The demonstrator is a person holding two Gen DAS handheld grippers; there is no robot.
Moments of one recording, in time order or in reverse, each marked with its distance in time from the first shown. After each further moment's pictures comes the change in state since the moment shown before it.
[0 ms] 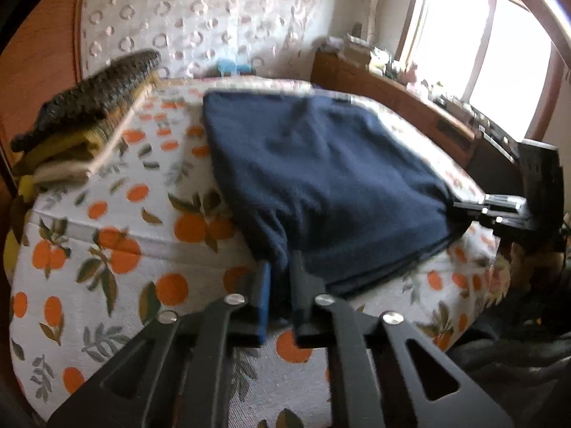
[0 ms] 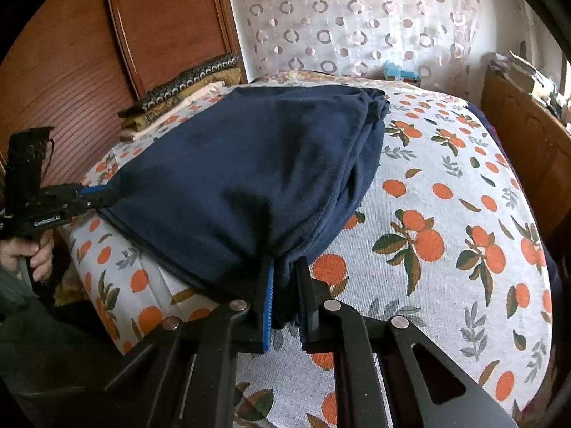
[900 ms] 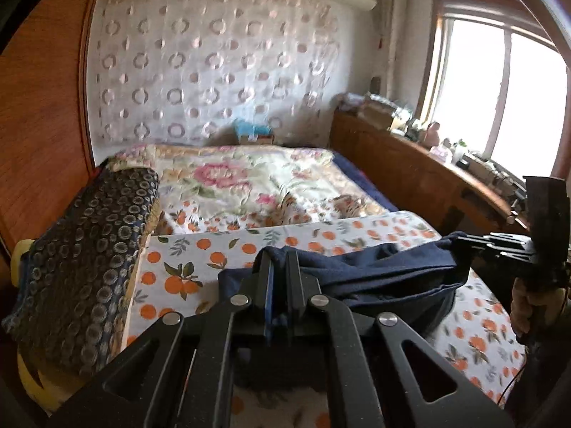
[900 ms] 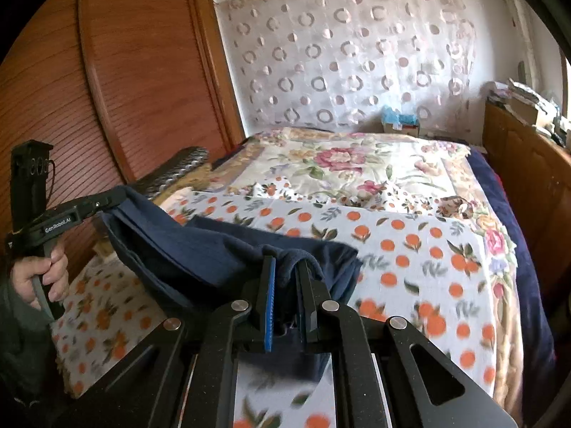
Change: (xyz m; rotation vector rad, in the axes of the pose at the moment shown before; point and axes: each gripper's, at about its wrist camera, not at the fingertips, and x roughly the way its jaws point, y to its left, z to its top) left arm 0.081 0.042 0.195 -0.011 -0.163 0.069; right arm 0.052 -0.069 0.171 0.010 -0.134 0.000
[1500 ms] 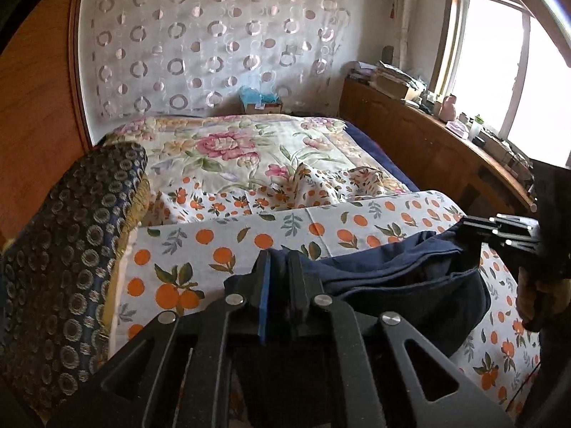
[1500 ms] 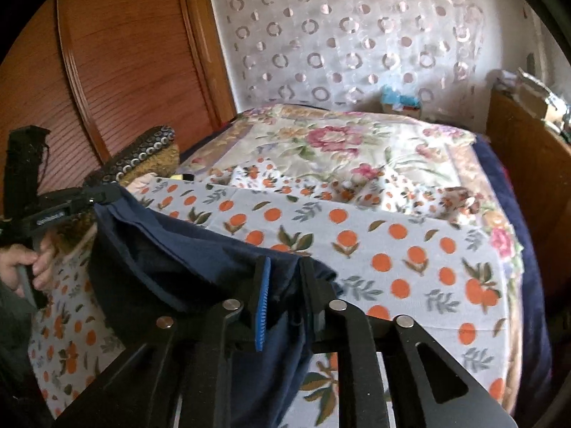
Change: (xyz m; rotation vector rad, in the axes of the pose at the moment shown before) left arm 0.057 0.011 0.008 0.018 0.112 0.033; right arm 0.056 -0.024 0.027 -0.017 0.060 -0.037
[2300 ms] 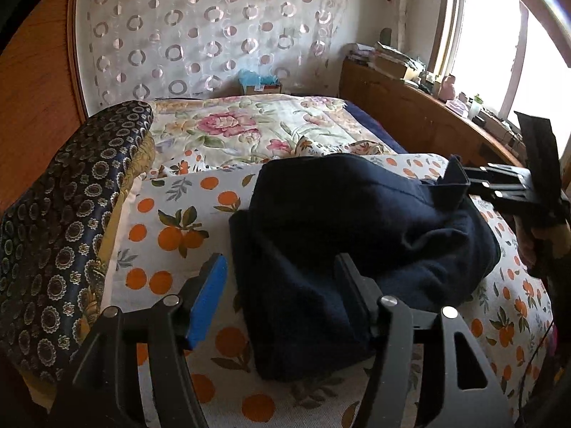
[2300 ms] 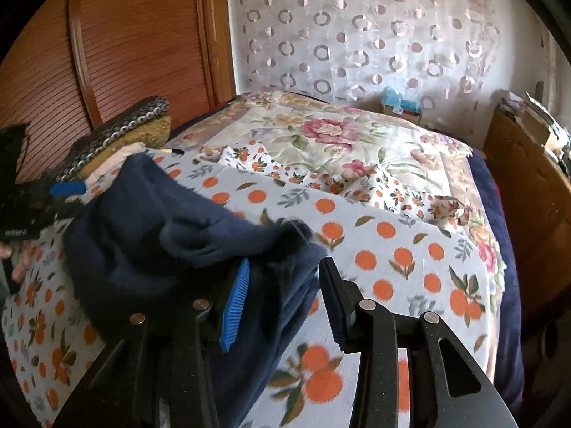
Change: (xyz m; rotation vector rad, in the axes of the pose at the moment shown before) left arm 0.000 0.003 -0.046 0.017 0.071 0.000; right arm 0.016 0.003 0.001 -0.119 0.064 -0.018
